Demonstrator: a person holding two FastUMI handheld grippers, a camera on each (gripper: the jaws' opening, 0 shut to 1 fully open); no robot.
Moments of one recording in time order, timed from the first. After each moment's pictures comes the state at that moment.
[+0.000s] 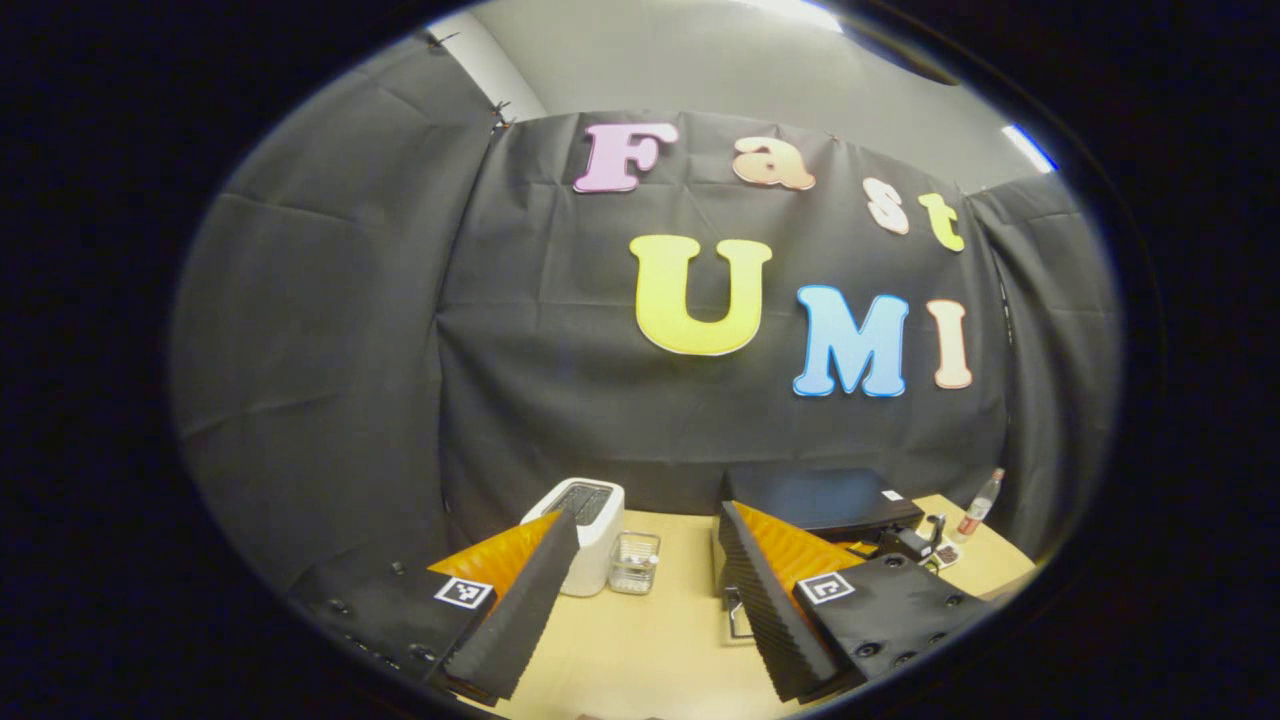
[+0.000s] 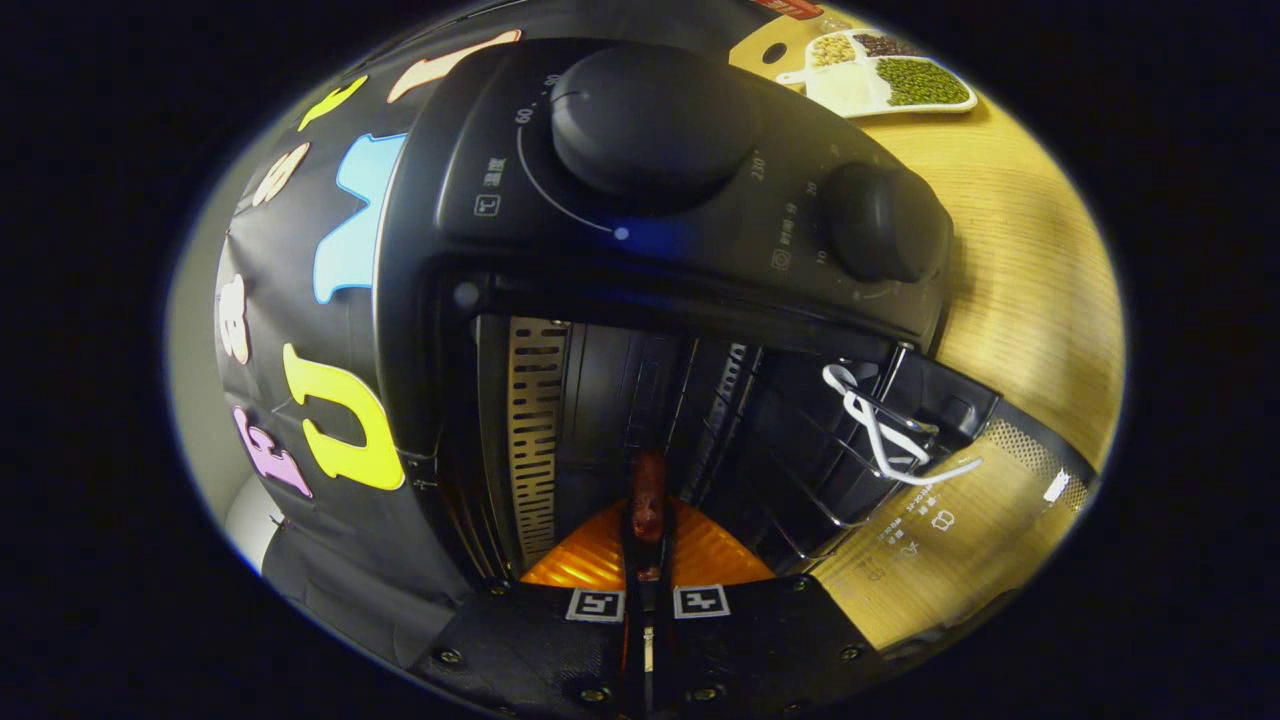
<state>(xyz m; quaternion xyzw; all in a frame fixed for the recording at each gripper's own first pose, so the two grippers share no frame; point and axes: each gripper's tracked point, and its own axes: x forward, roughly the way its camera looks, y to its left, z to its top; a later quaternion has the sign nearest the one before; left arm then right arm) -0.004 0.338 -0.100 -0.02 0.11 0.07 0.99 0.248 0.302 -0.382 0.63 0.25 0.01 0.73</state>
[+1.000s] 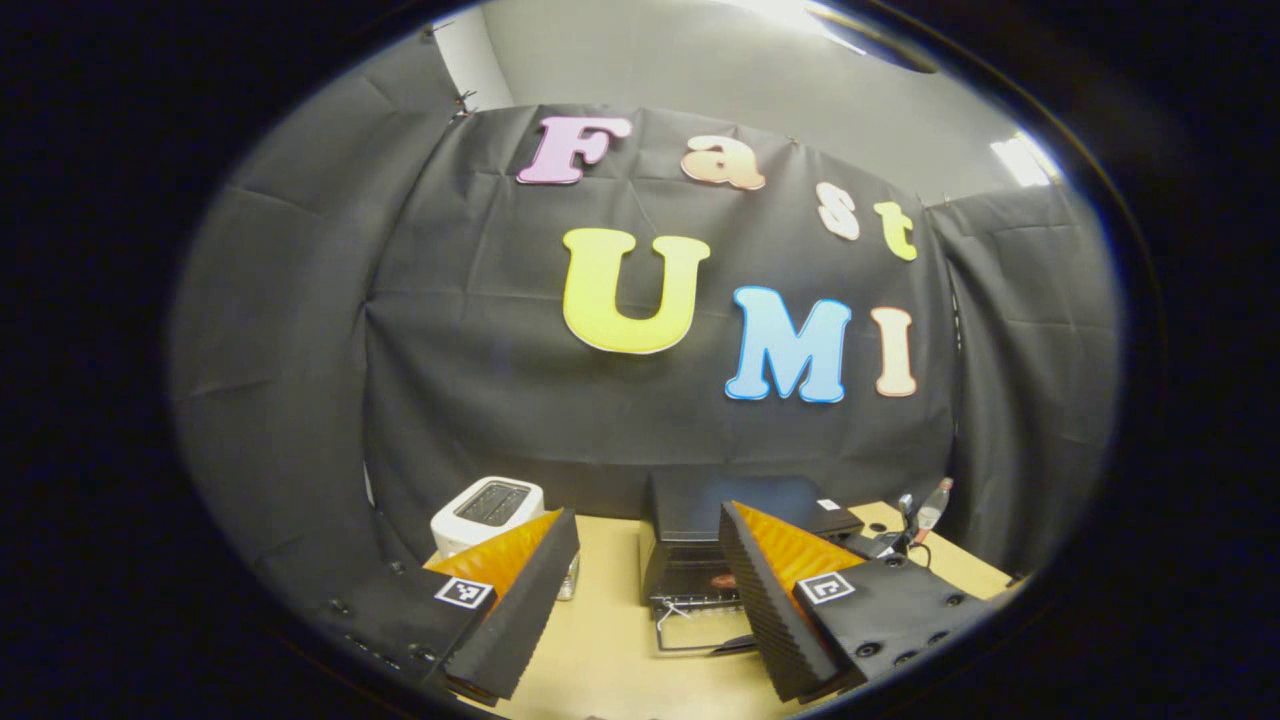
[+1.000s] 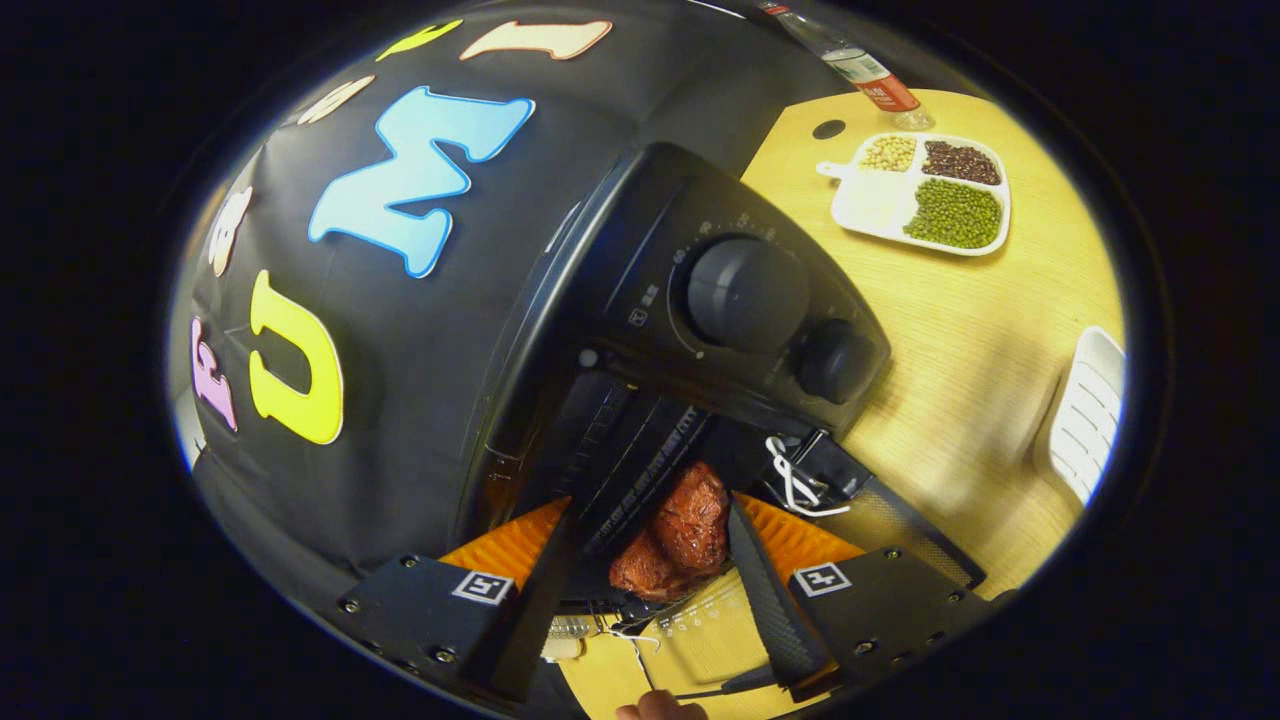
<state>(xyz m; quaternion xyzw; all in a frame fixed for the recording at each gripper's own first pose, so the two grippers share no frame) 0.031 0.264 -0.102 -0.05 0.10 -0.01 0.99 0.210 0.257 -0.375 0.52 0.29 -0.05 0.80</state>
